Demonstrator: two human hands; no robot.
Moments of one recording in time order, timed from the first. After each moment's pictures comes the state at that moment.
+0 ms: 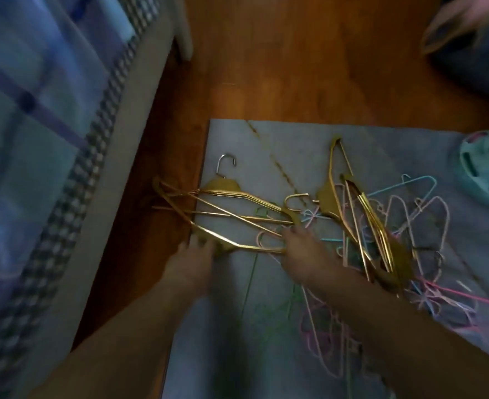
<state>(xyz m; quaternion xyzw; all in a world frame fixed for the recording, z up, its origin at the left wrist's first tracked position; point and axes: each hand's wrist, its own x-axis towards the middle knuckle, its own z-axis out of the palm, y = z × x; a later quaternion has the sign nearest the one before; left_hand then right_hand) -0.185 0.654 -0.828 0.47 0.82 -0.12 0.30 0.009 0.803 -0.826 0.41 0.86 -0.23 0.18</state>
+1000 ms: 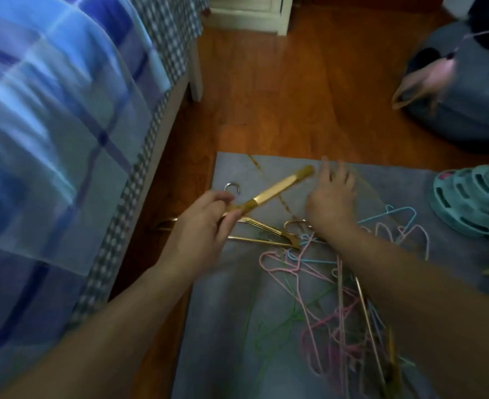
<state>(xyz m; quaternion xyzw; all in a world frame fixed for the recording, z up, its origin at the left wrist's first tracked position) -0.200 0.674 -0.705 0.58 0.73 0.35 0.04 -0.027 0.869 -0.717 0.55 0.83 -0.08 -0.07</state>
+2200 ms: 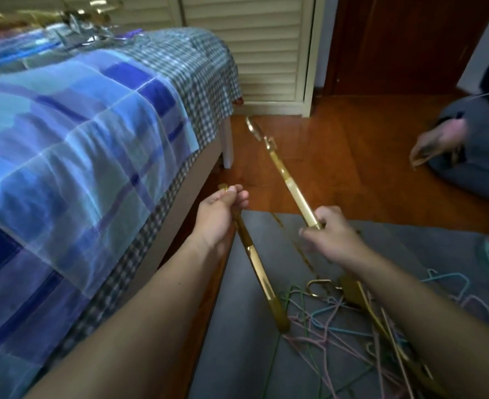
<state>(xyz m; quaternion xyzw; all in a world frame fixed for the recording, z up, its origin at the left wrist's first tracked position) -0.213 0.753 -0.677 0.16 0.57 0.73 0.34 -0.042 0.883 -0.714 0.42 0.77 -0.43 -0.21</state>
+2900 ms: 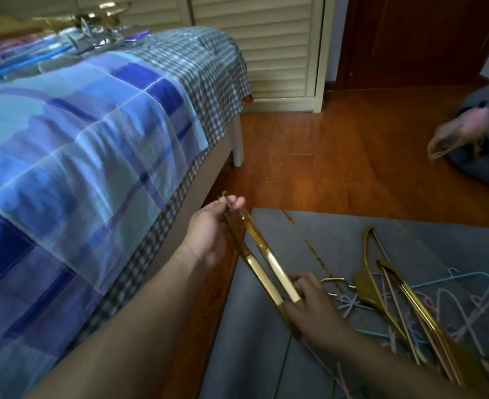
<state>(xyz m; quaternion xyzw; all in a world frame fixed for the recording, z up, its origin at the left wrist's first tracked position) -0.238 0.727 -0.704 0.16 0.55 0.73 0.38 -0.022 0.794 -0.815 0.32 0.83 -0.43 -0.15</state>
